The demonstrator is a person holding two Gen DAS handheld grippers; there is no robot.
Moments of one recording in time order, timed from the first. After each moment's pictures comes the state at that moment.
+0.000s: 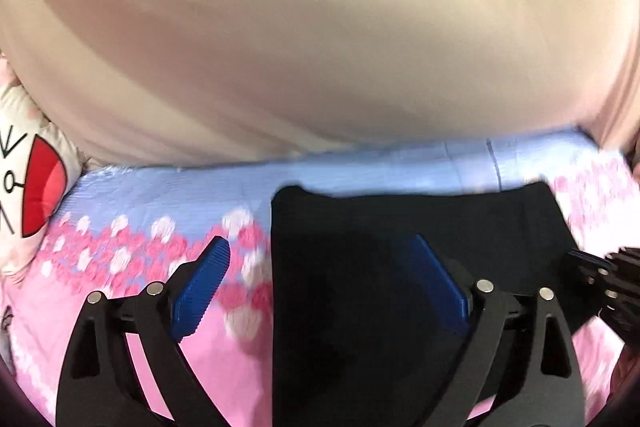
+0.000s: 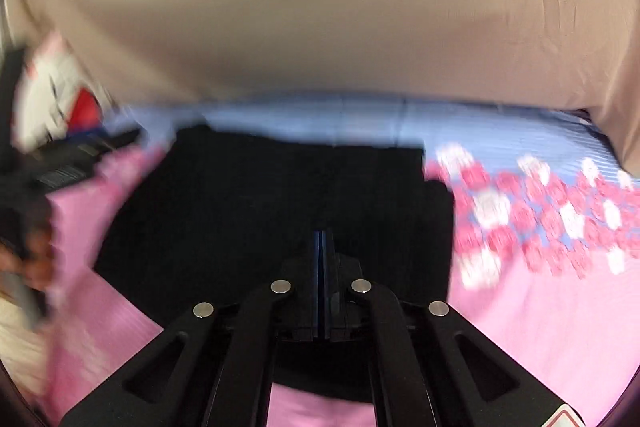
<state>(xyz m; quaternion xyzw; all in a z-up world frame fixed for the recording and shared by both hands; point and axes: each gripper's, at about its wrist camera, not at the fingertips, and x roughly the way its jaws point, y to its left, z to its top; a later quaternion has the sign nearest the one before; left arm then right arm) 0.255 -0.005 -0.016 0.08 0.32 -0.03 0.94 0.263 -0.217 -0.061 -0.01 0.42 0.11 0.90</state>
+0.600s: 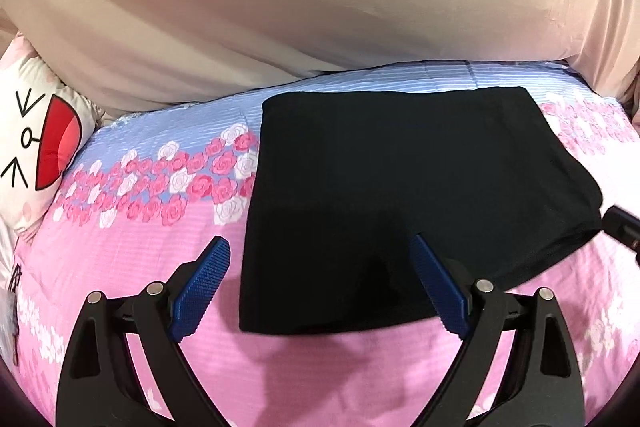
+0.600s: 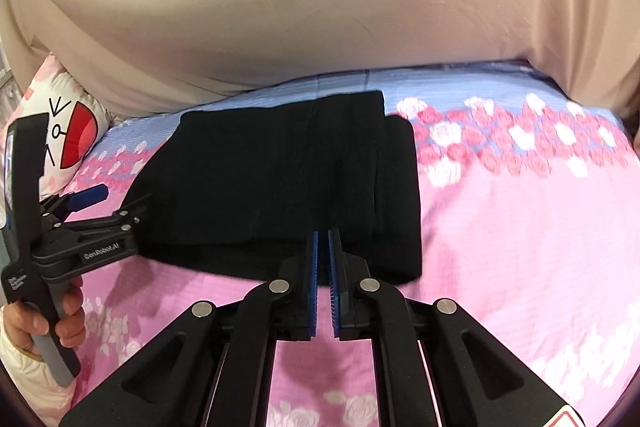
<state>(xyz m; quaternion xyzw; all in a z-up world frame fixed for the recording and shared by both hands) 0.198 -0.020 -0.048 0.09 0.36 -0.01 0.93 0.177 -0.232 -0.044 0.07 0.40 0.08 0.91</state>
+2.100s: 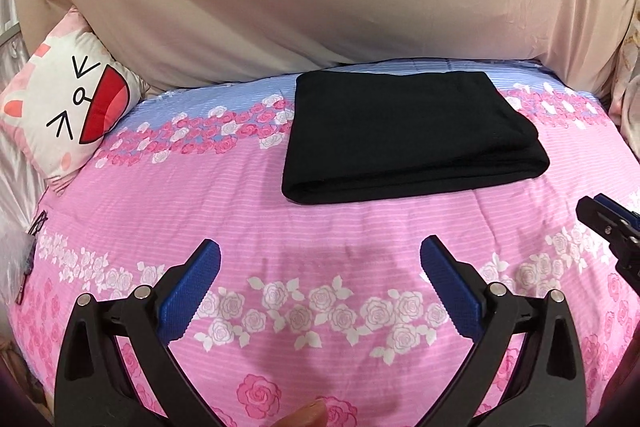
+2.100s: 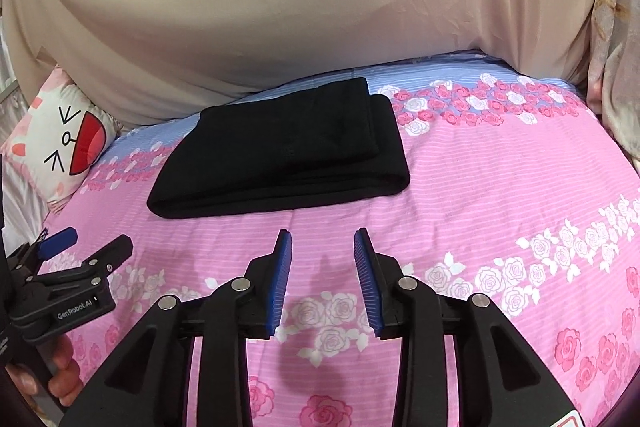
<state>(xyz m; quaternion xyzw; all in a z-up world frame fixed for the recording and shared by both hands) 0.065 -0.003 -0.038 0.07 0.34 0.01 0.94 0.074 -0.204 -0.030 0.09 0.36 0.03 0.93</state>
